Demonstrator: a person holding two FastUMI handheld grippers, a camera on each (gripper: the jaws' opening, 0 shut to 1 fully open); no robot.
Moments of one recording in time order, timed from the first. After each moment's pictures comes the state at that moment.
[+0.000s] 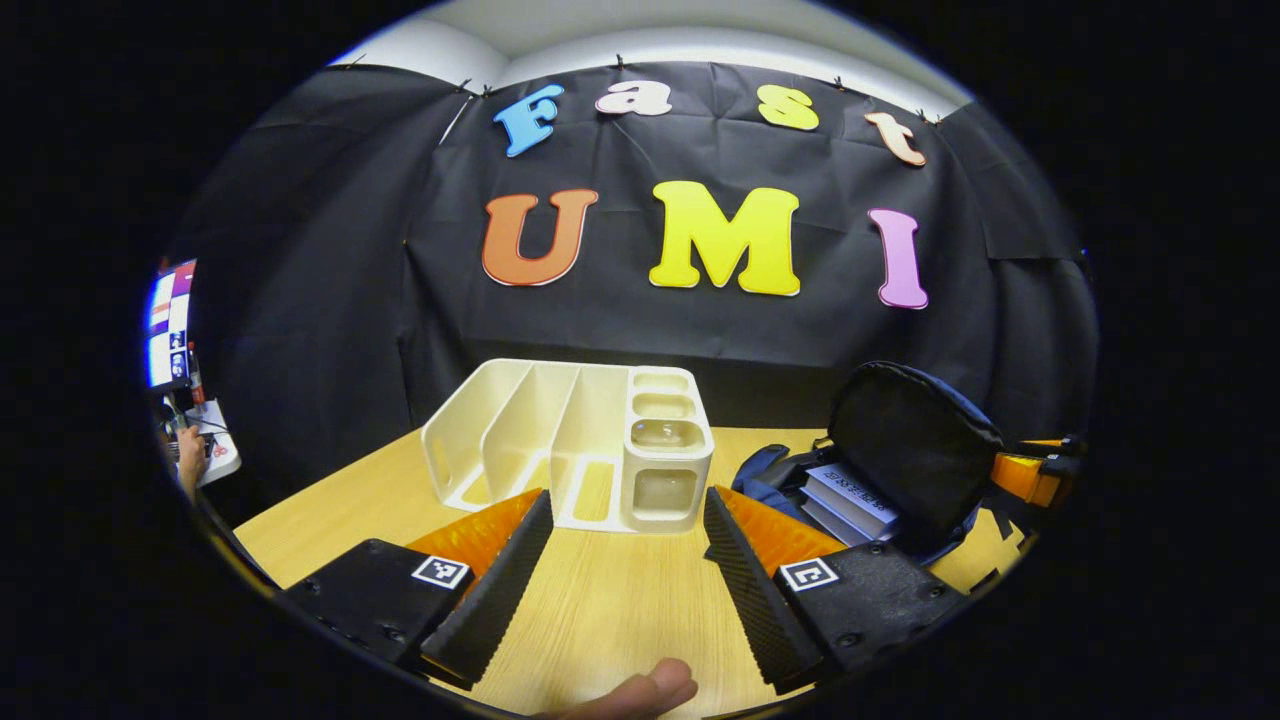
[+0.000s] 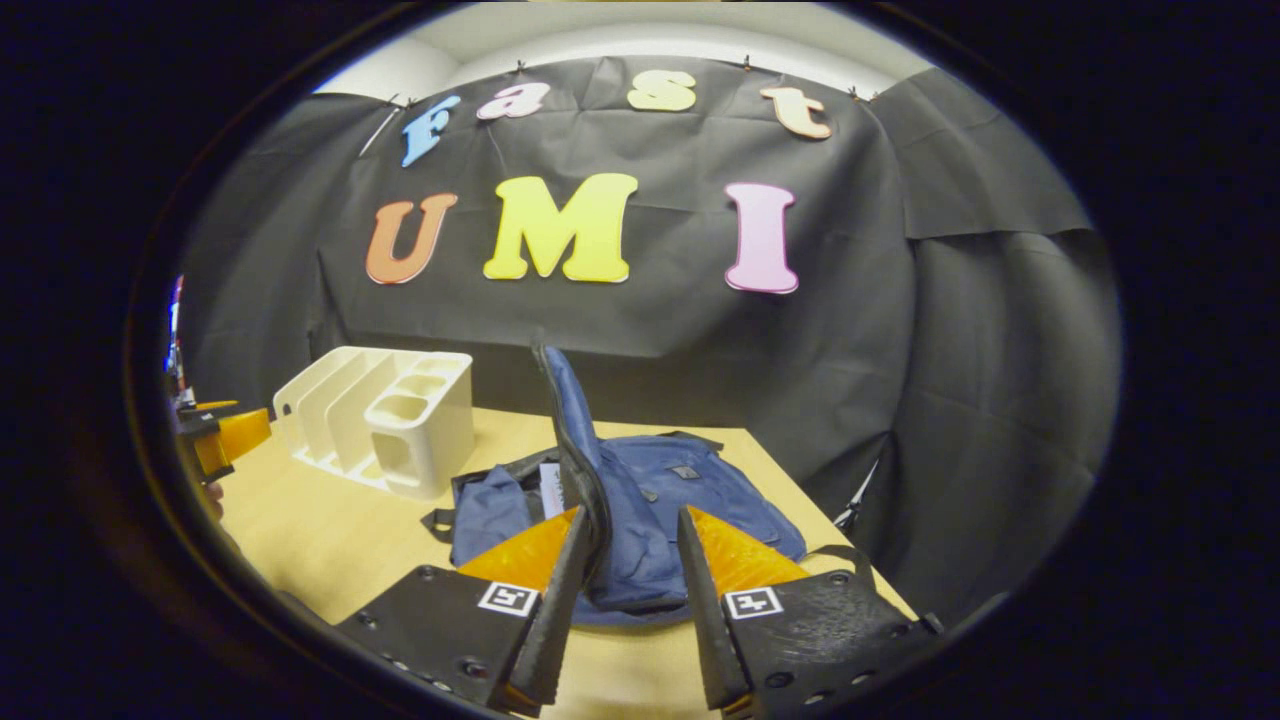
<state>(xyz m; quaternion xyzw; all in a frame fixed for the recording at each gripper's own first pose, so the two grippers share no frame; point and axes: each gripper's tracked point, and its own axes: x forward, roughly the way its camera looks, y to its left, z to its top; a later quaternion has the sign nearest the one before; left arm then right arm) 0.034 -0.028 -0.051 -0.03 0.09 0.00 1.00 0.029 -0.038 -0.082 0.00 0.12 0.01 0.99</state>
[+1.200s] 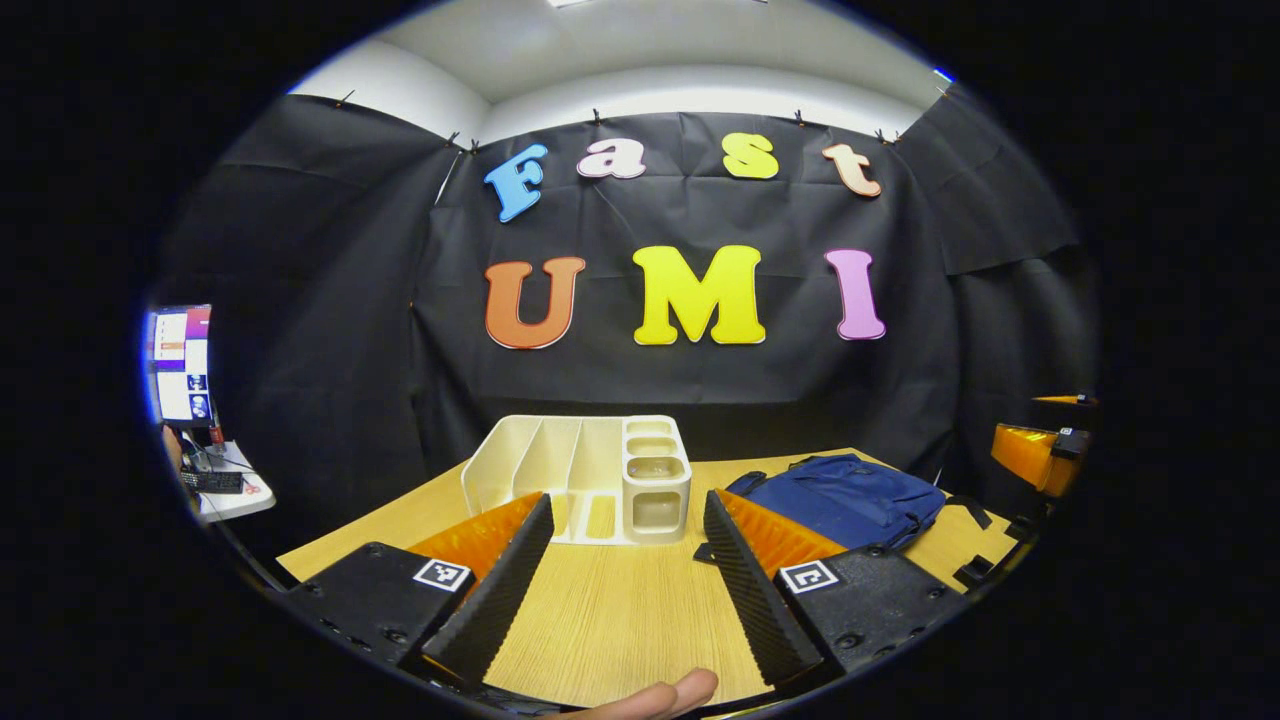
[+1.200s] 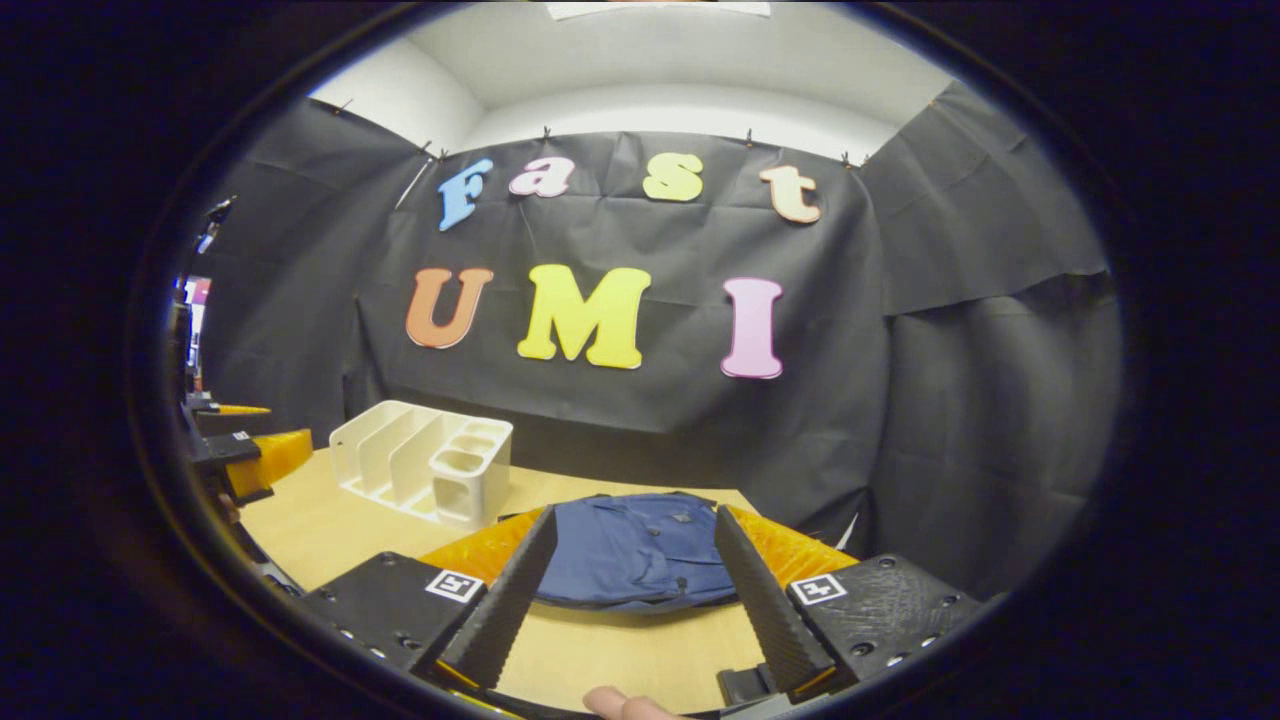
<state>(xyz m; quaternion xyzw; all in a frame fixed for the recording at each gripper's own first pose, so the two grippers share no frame) -0.038 -0.029 -0.010 0.01 0.03 -0.02 1.00 -0.080 -0.035 -0.010 -0.01 0.01 0.02 1.00</state>
